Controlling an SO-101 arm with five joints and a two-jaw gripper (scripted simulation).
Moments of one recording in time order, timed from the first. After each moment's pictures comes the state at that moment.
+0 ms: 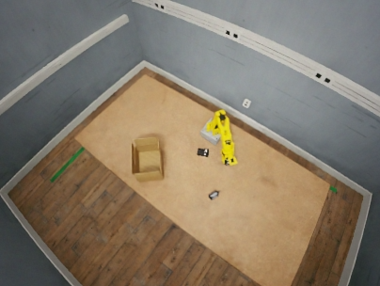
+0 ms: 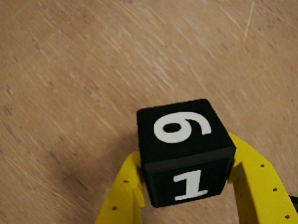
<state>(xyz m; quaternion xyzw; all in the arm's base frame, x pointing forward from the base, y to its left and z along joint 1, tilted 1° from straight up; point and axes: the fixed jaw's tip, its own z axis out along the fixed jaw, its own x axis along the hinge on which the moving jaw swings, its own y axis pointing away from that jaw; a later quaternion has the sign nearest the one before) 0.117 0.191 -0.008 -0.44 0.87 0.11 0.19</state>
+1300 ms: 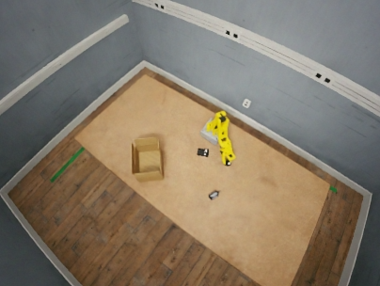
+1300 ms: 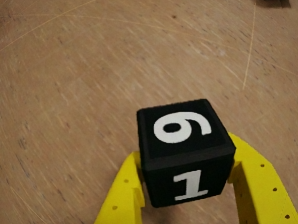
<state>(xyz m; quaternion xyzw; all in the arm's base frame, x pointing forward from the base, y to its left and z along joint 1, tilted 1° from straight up) 0.122 0.198 -0.004 -0.42 0.81 0.20 0.36</state>
